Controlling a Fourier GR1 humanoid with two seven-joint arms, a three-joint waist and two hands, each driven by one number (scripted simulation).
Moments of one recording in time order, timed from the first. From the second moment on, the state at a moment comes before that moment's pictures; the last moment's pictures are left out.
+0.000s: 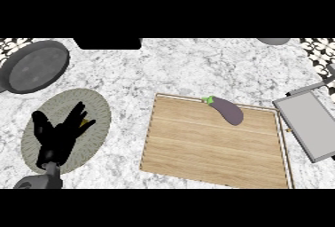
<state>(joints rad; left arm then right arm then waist) -0.05 0.21 0.03 -1.40 0.18 0.02 0.29 -0.89 -0.61 -0.64 -1.24 1.33 0.13 0.86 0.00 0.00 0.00</state>
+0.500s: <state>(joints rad) -0.05 0.20 0.03 -1.40 0.16 0.02 0.30 -0.87 -0.66 -0.59 -1.18 1.27 0.13 0.86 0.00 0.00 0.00</state>
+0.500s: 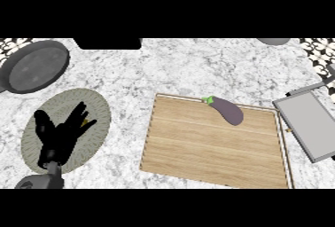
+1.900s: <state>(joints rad) -0.03 0.20 0.05 -1.41 0.16 0.00 0.28 -0.79 -0.69 -0.81 -1.57 1.21 -0.32 0.99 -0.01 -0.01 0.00</state>
